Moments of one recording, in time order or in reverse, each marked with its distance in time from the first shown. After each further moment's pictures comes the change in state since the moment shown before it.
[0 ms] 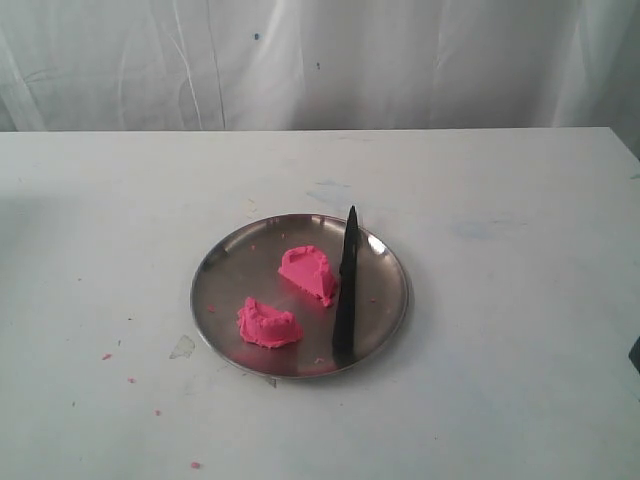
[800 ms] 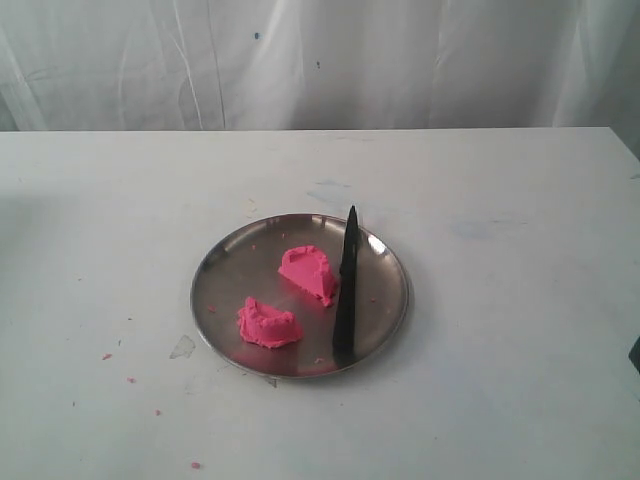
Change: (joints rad) left arm -0.012 0.021 -0.002 -0.022 0.000 0.000; right arm 0.000 0.000 0.000 0.000 0.000 -0.002
